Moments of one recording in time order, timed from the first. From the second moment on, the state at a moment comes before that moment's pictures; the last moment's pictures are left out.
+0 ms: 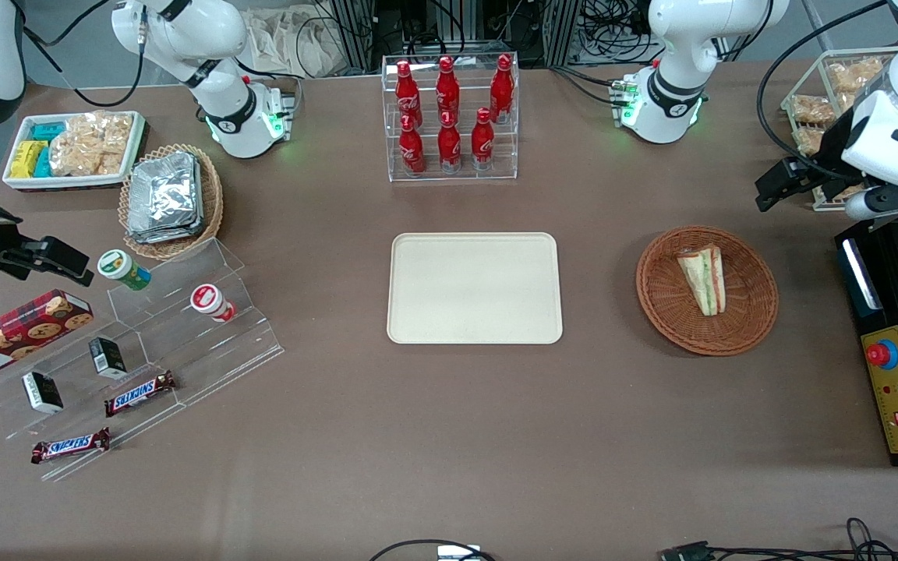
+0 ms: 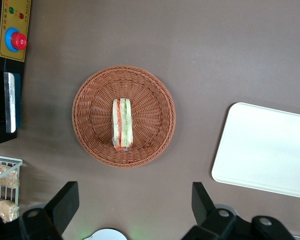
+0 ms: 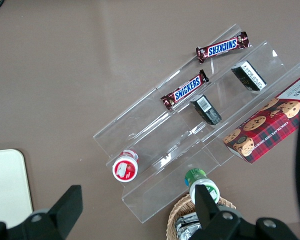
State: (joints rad) arm 0.06 -0.14 -0.15 -1.72 -0.02 1.55 -0.28
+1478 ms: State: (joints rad) arm 0.04 -0.23 -0.04 -2.45 0.01 2.23 -0.29
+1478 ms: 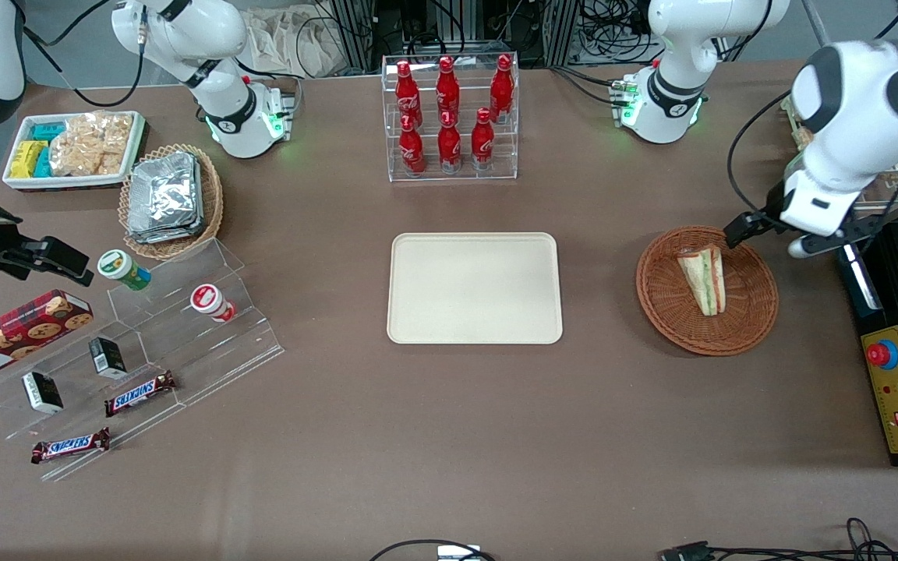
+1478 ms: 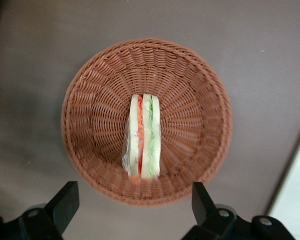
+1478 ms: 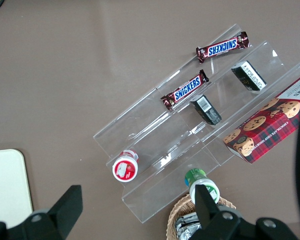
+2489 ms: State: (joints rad) arm 0.04 0.12 -0.01 -2.56 0.02 2.68 -0.29
